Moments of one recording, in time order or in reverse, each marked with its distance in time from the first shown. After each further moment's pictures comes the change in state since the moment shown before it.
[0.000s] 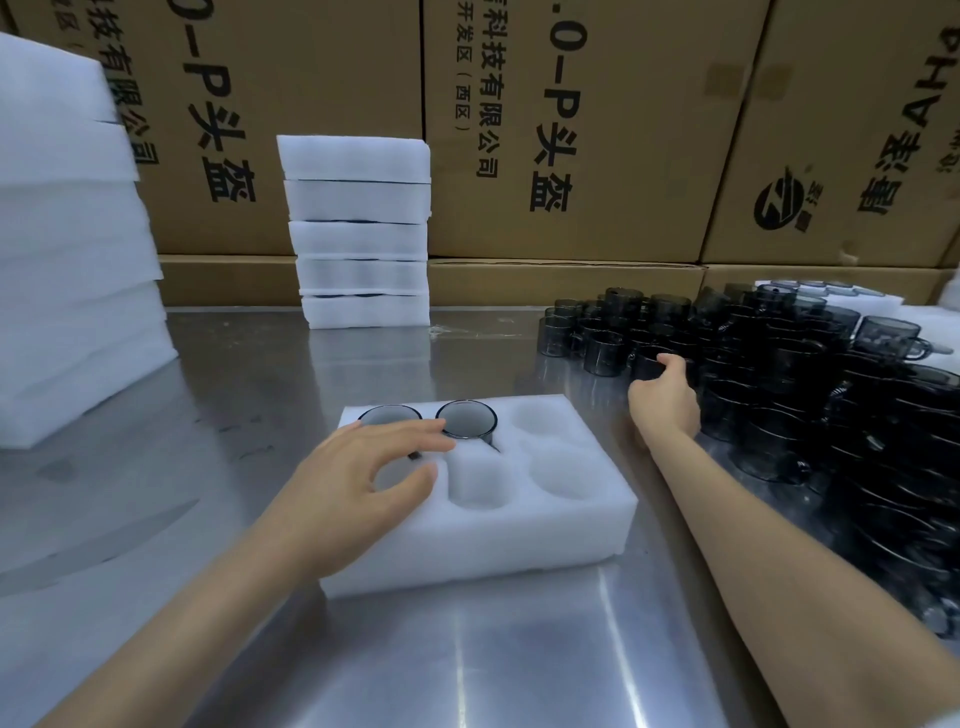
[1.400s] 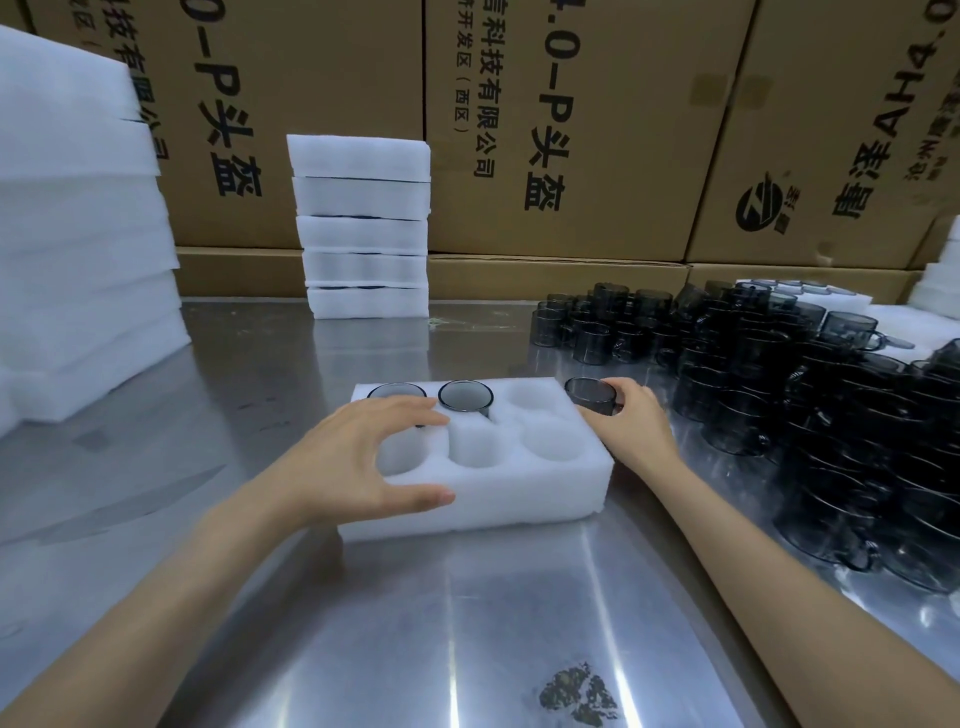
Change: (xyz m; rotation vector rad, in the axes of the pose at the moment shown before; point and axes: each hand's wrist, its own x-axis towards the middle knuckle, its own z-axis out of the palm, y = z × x) left_hand -0.010 0.001 -0.016 0.177 -0.146 0.076; right_hand -0.074 0.015 -0.031 0.040 -0.245 -0.334
